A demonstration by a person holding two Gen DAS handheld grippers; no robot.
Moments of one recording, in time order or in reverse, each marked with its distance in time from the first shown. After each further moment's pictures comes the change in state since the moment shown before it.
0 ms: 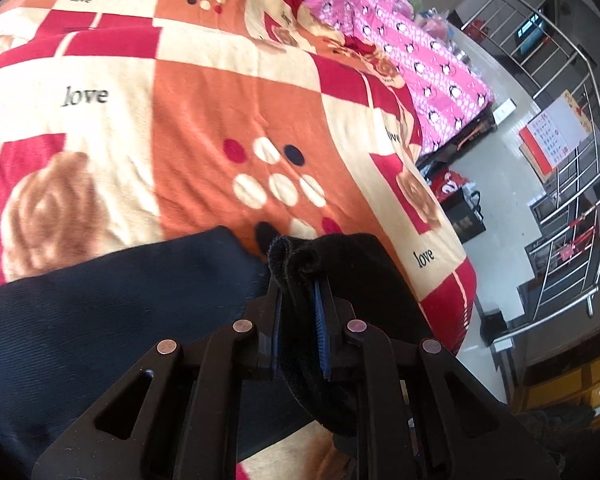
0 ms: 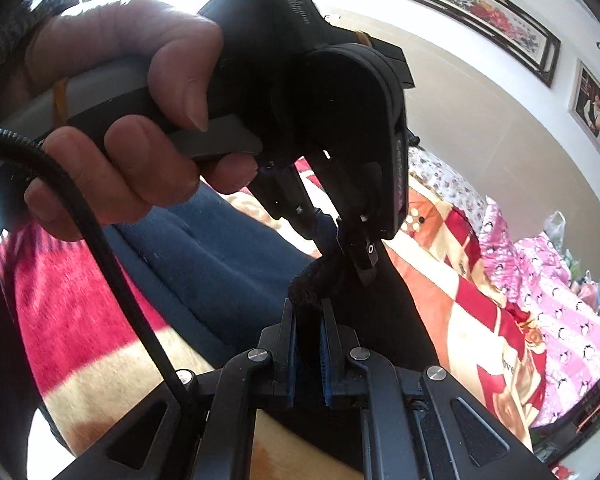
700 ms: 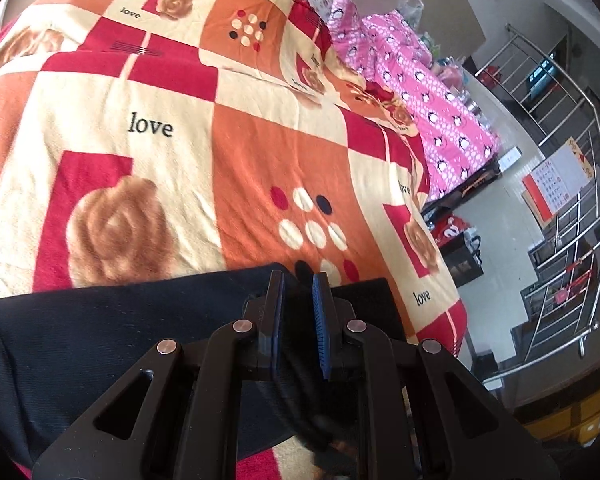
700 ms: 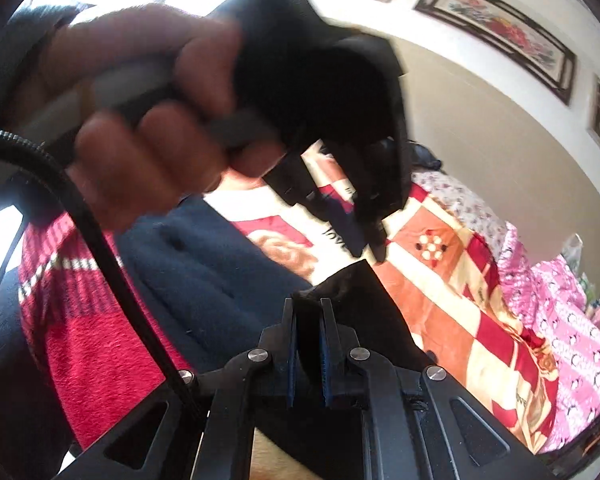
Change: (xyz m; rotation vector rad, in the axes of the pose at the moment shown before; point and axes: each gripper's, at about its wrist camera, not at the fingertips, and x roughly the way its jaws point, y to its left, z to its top) left arm -0.054 0.032 0.006 -0.101 -0.120 0.010; right arm 0.009 0.027 0.036 -0.062 -0.022 0.079
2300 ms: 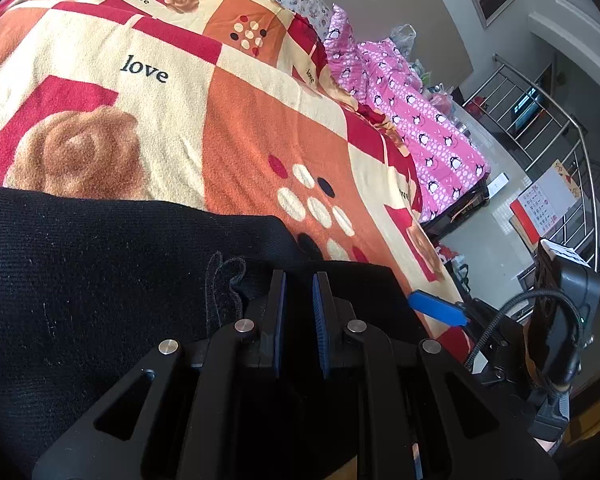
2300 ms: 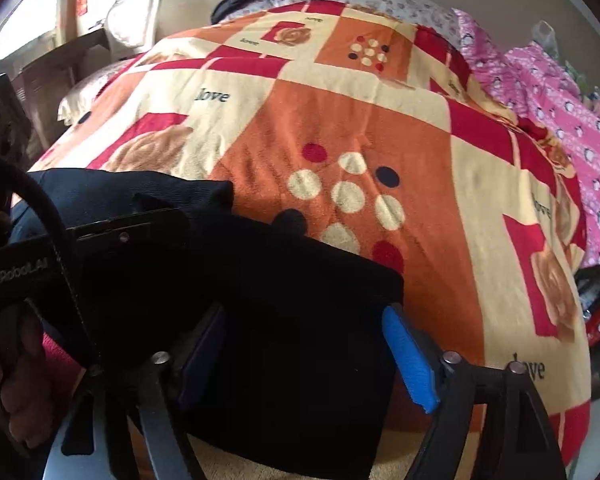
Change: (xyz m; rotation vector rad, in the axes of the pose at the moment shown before) left arm 0.061 0.022 -0.063 -0.040 -0.144 -0.085; right arm 0.063 -0.133 -0.053 0.568 0.555 -0.019
